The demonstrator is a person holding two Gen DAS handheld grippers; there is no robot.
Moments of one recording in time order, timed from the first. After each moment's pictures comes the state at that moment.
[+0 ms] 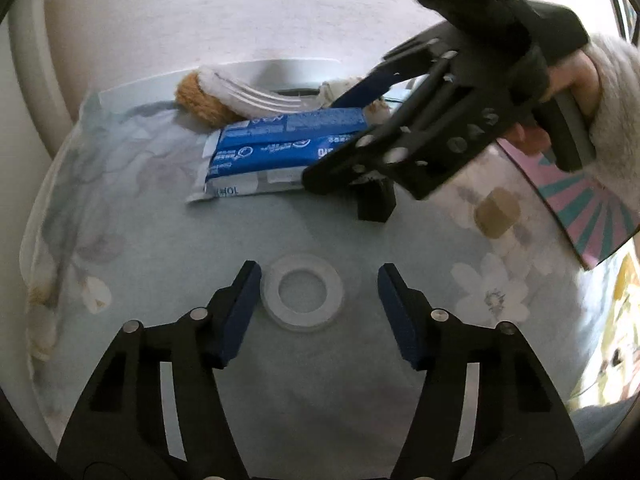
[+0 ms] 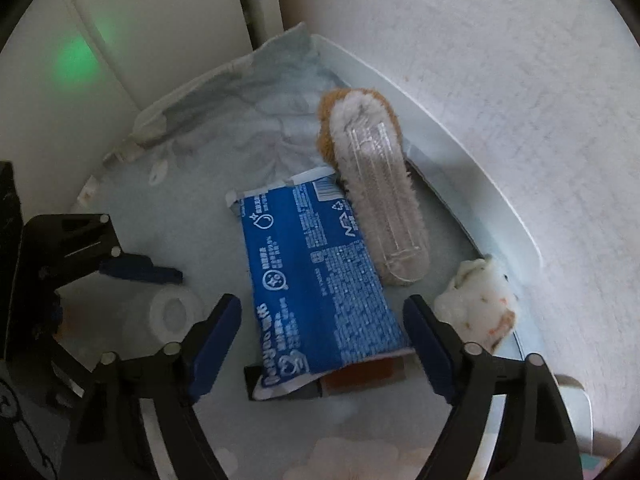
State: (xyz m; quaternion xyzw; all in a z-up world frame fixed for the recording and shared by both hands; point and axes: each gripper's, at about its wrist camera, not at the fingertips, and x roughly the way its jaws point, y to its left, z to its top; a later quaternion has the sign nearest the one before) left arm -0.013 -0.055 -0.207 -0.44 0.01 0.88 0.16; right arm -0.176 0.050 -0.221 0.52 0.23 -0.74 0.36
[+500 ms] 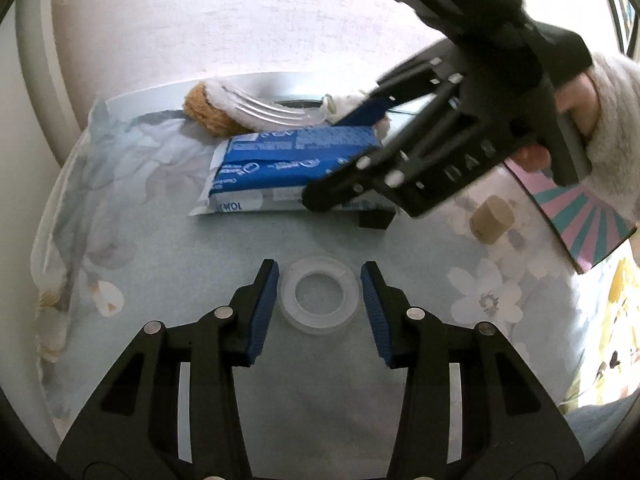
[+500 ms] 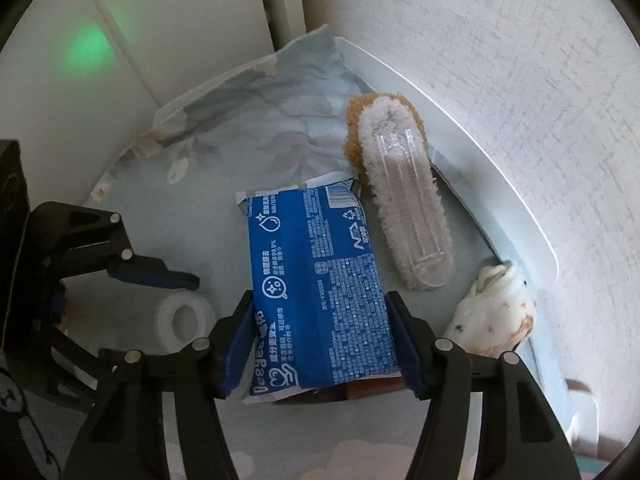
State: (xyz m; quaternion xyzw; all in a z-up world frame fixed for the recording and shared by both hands) left arm -0.002 -0.063 -0.192 -0.44 -0.01 0.89 0.16; right arm -0.153 0.044 -0.215 0.52 0.21 -0.73 0.38
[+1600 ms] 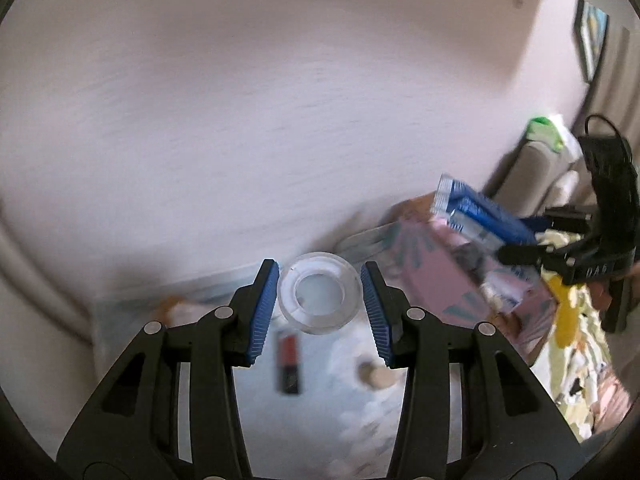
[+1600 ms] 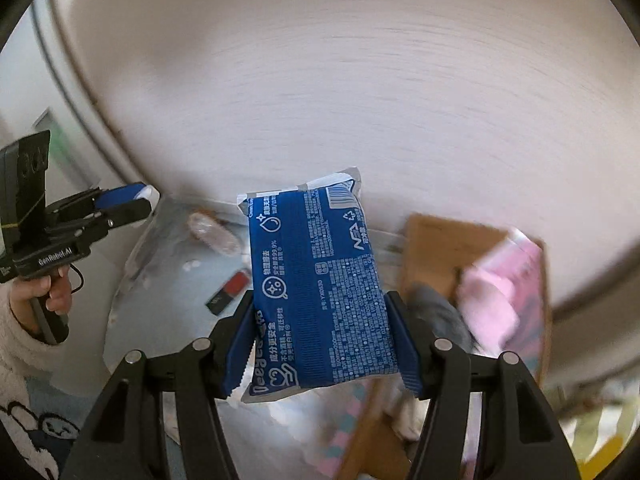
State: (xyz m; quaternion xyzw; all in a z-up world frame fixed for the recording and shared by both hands) left arm -0.083 0.003 -0.005 -0.38 -0.01 0.89 0.24; right arm -0.043 0.295 -0.051 0.47 -0.05 -0.88 0.08
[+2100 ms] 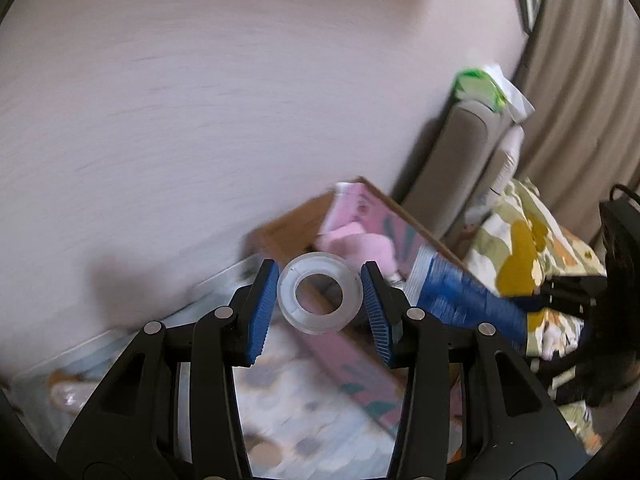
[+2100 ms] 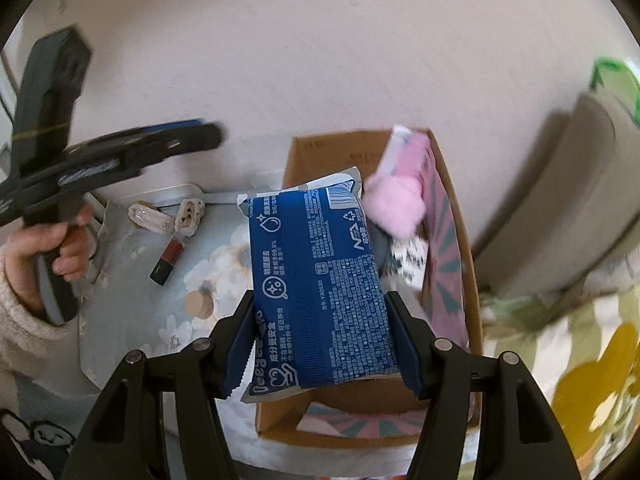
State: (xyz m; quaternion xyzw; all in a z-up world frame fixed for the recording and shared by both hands) left arm -0.115 0.177 -0.018 -0.39 0.04 0.84 0.36; right arm 0.041 0.362 -0.084 0.48 -0.11 -0.87 -0.02
